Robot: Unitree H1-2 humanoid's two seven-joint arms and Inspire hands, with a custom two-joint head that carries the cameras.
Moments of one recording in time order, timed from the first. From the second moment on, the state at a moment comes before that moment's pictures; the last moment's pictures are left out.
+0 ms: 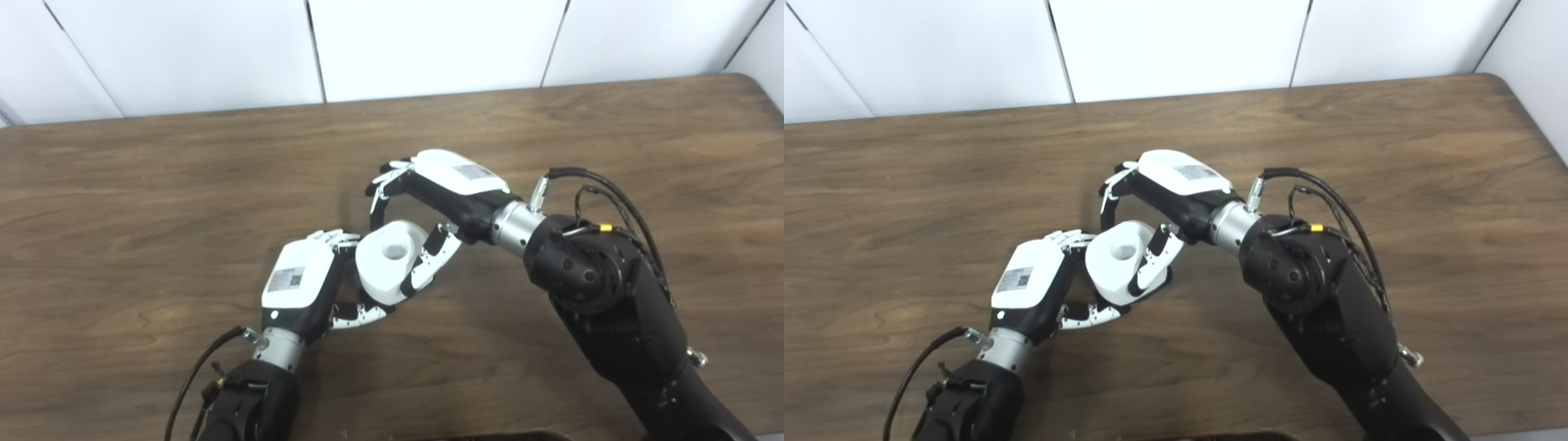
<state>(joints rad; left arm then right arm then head) 0.07 0.14 -0.37 -0.31 1.03 0.11 -0.14 -0.37 -0.23 0.40 -0.55 -0.80 0.46 0.77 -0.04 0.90</state>
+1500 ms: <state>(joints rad) 0.07 0.13 -0.37 -0.31 1.03 0.12 -0.14 -0.41 -0.26 0.36 -0.54 -0.84 0.47 0.93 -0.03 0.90</state>
